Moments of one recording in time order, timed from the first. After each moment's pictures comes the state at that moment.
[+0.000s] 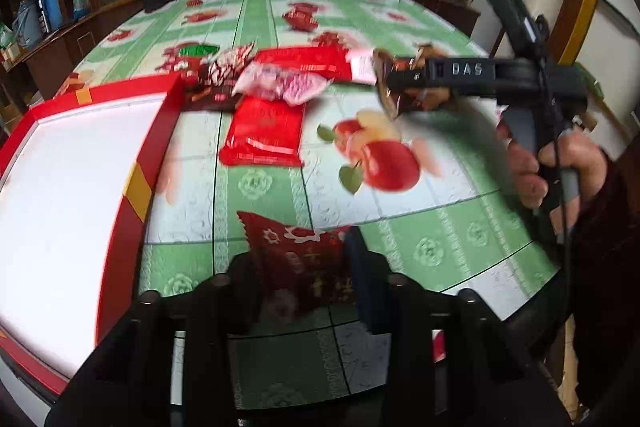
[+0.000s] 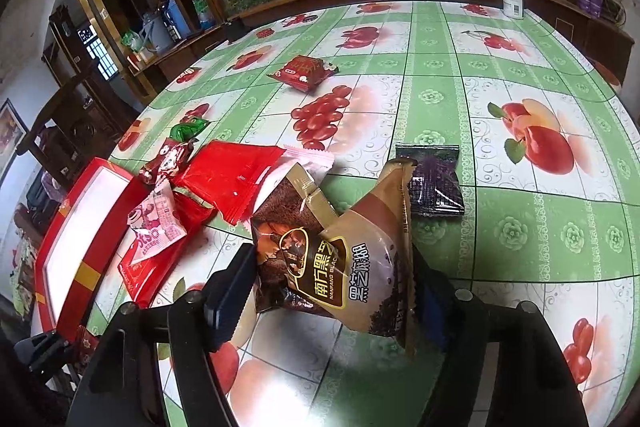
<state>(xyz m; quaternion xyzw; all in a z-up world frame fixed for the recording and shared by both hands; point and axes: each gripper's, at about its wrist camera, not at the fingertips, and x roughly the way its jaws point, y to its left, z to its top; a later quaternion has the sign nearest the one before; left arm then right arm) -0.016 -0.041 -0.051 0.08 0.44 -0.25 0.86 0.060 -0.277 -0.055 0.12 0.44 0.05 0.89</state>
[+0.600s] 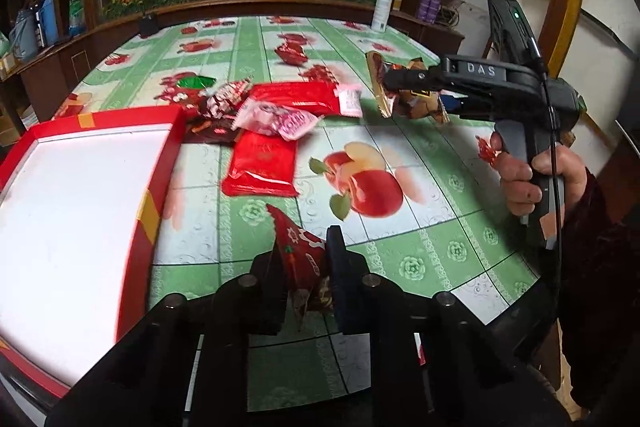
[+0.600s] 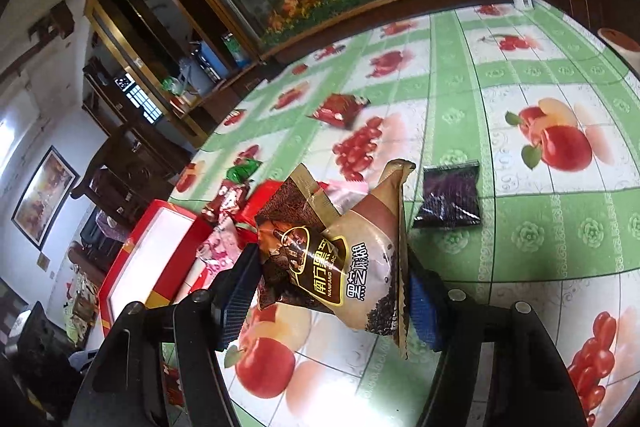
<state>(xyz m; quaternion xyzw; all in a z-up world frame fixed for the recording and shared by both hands) -0.017 -0.028 -0.033 0.06 0.39 -0.27 0.88 0.046 -0.291 -0.031 0.21 0.37 0.12 0.90</state>
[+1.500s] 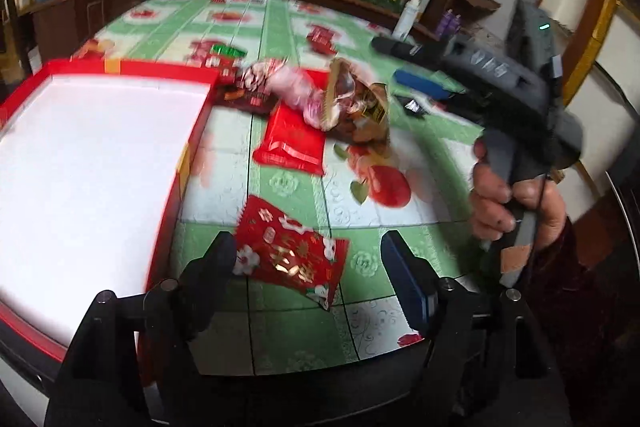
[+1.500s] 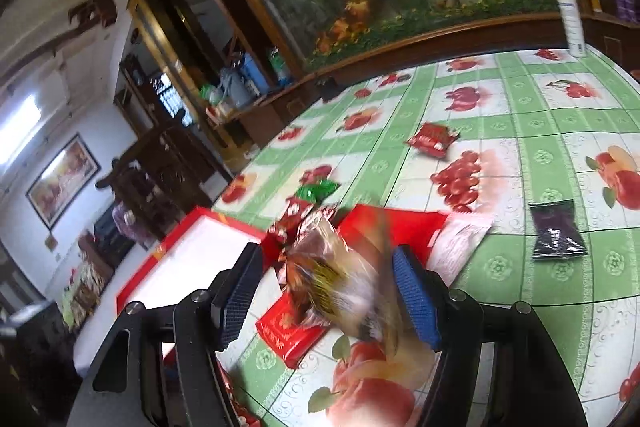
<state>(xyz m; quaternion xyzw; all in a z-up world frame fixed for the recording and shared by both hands) -0.011 0.005 -0.039 -0.03 0.45 -0.26 0.86 0.050 -0.221 -0.011 0.19 0.30 0.16 0.92</state>
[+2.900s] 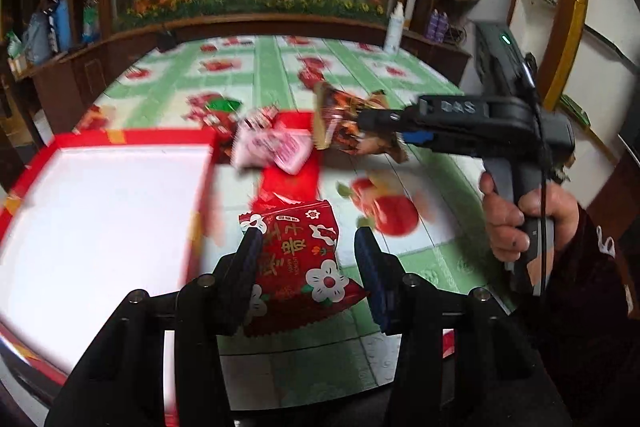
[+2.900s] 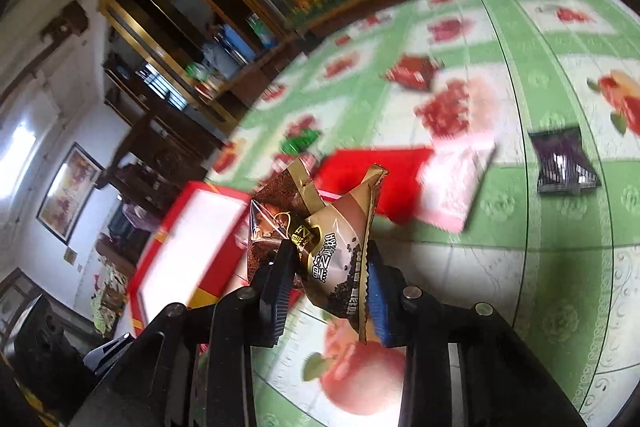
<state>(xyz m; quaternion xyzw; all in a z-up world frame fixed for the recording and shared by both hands) -0.013 -0.005 -0.008 0.05 0.36 -0.26 0.90 0.052 -0.229 -0.033 0.25 0.38 0.18 0.88</state>
